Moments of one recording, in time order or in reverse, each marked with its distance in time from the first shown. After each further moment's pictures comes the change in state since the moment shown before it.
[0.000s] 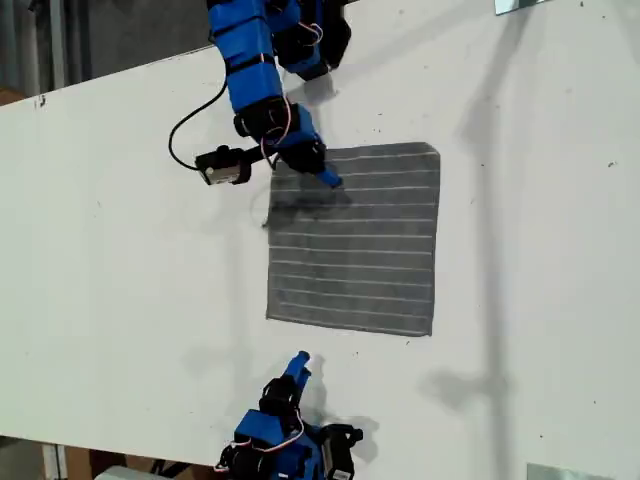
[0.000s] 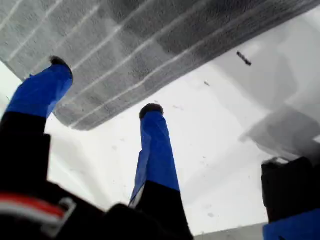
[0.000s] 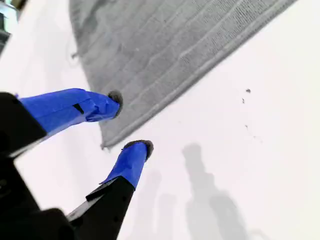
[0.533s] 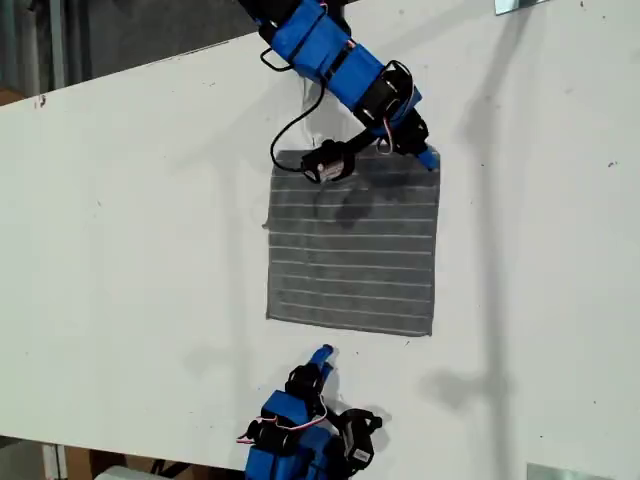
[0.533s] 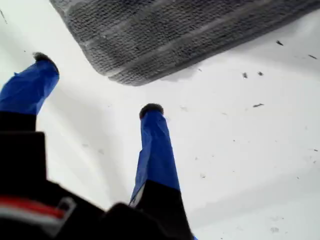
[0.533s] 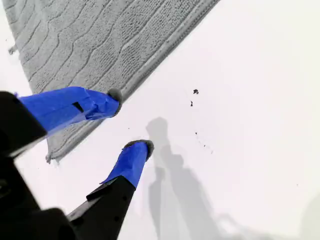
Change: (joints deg) arm 0 7.6 -4.4 11.2 -16.0 -6.3; arm 1 -30.1 -26.2 -16.0 -8.3 20.1
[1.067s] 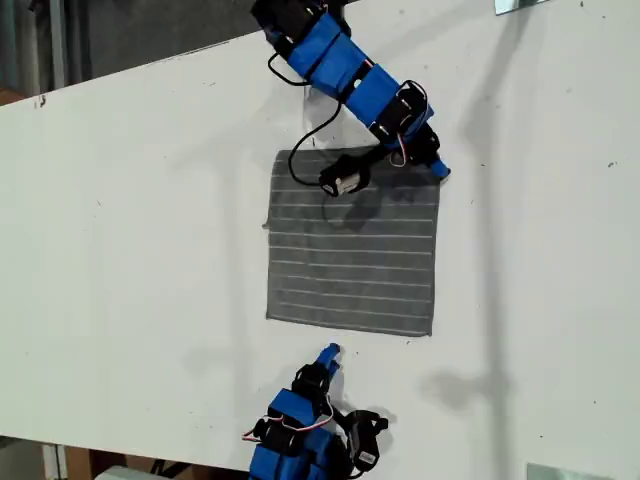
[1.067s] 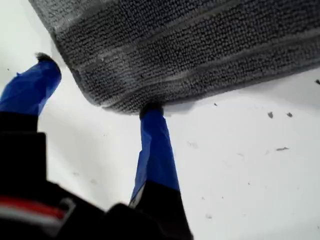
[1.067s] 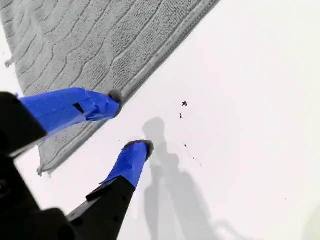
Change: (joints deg) arm 0 2.8 -1.3 2.3 -5.2 -1.3; arm 1 1.1 -9.1 -0.3 -9.4 -2.5
